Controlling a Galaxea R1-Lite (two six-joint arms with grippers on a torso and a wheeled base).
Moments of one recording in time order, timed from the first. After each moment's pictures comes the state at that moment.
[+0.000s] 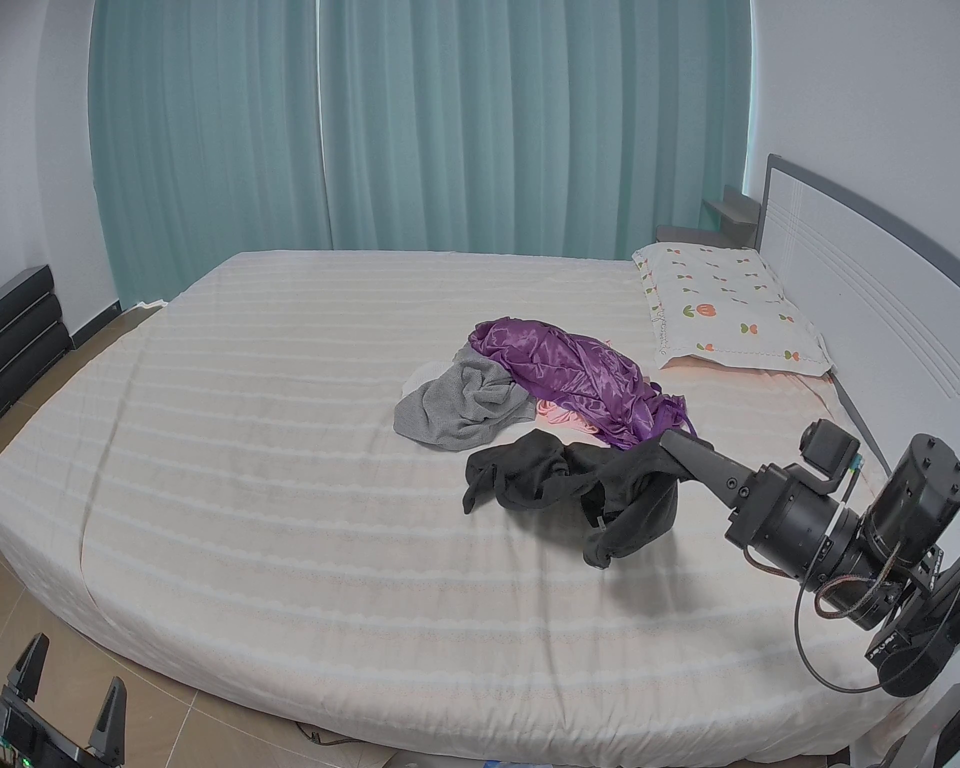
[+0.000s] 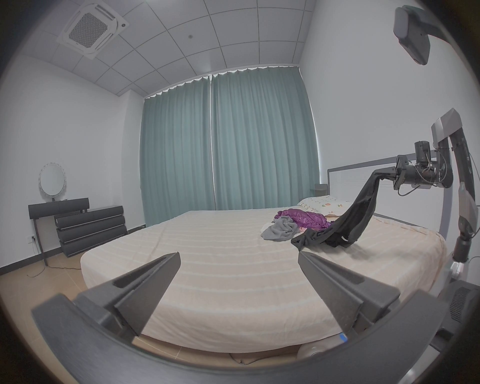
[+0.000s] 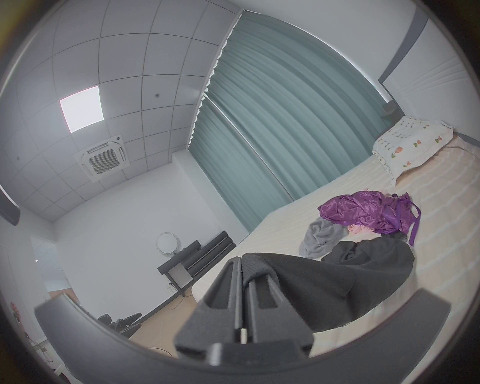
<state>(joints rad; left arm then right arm) 0.00 0.02 -0.02 -0.01 -0.01 0.07 0.61 1.70 -0.26 -1.55 0.10 0.62</state>
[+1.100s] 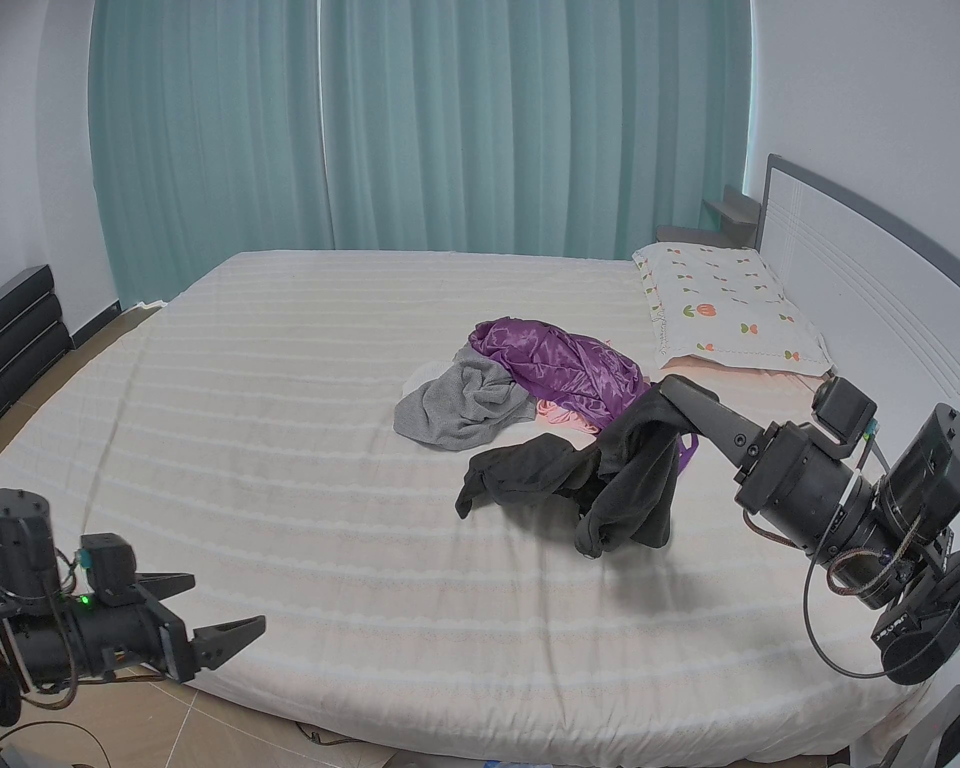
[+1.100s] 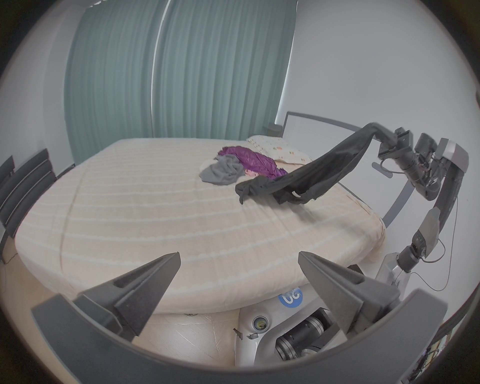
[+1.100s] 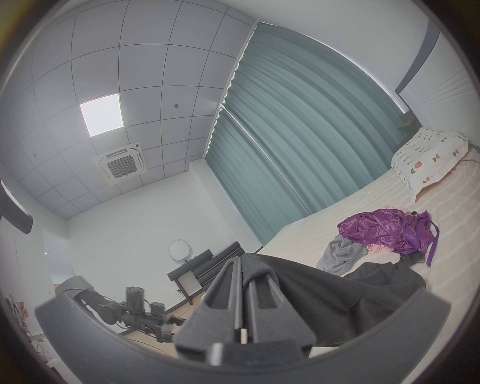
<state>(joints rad) -0.19 1.14 -0.25 -0.34 -0.24 -0.01 0.63 1.66 -0.35 -1.55 0.12 0.59</state>
